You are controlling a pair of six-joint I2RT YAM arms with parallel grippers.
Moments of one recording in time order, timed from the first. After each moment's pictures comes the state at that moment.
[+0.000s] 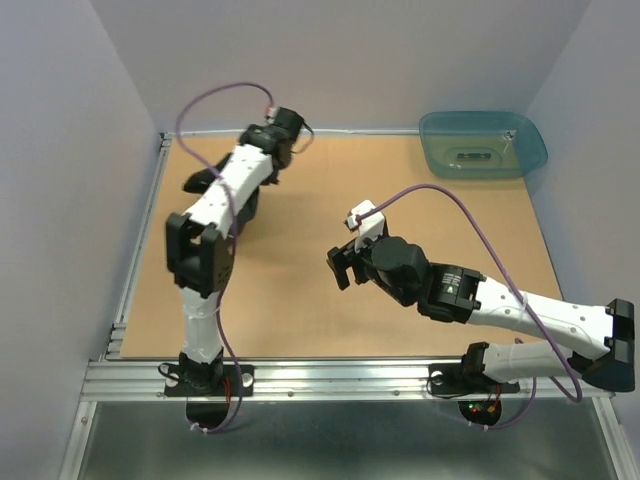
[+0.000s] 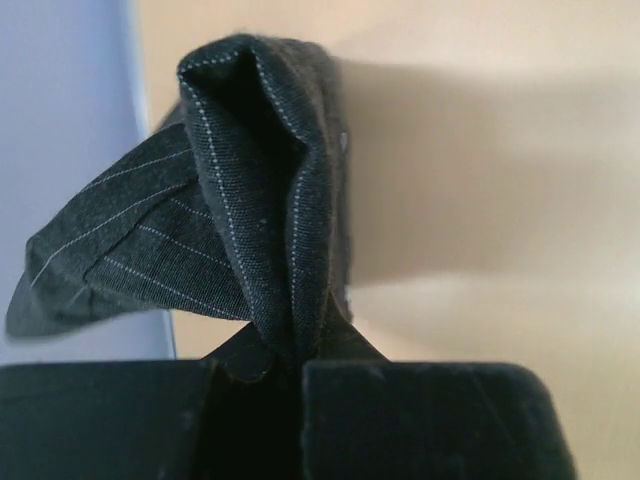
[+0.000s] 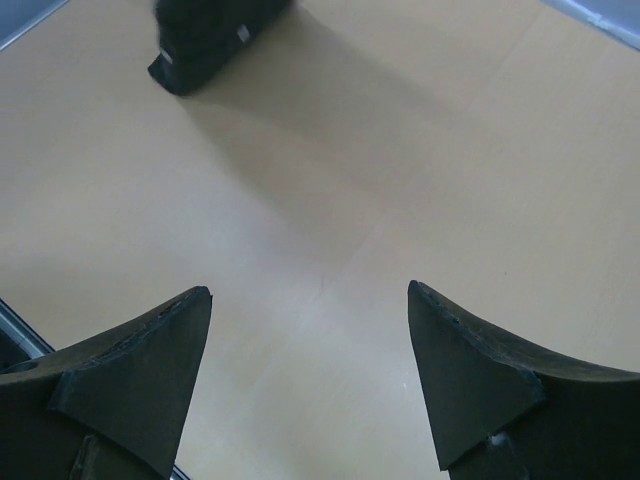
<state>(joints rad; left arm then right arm) -0.39 1.93 1.99 -1.11 -0.60 -0.13 1.18 1.13 1.03 -0.26 0.53 0.17</state>
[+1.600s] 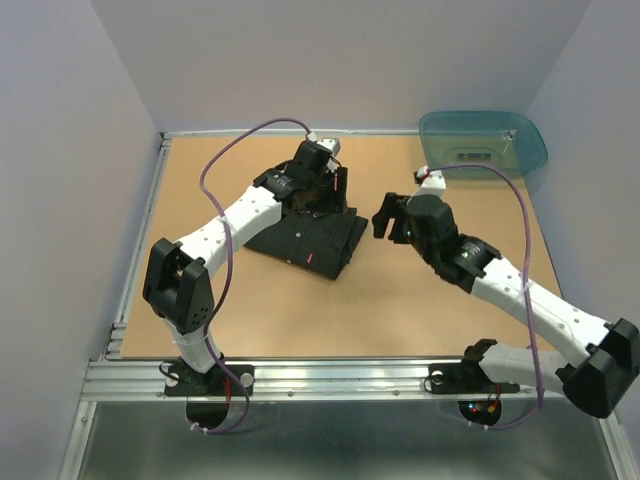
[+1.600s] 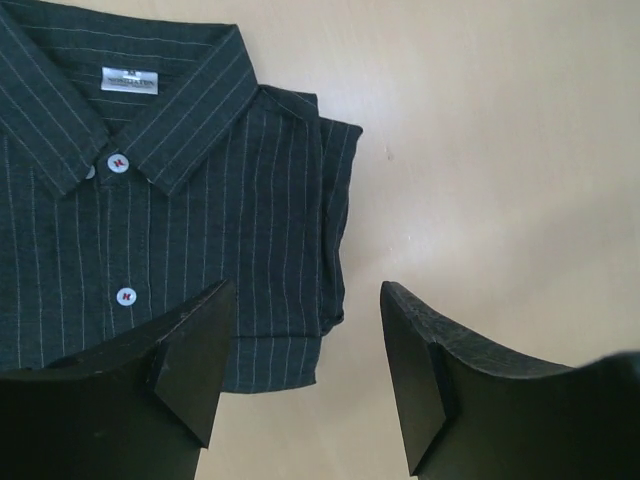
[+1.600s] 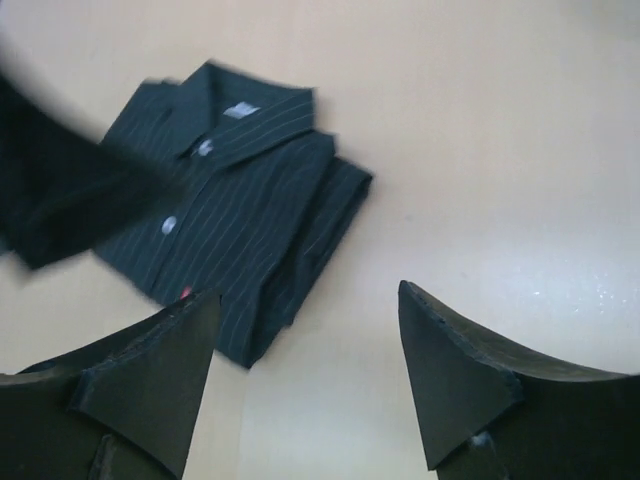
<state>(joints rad) -0.65 1.71 1.54 -0.58 0.00 -0.45 0.81 1.09 0.95 -0.29 0.45 0.52</state>
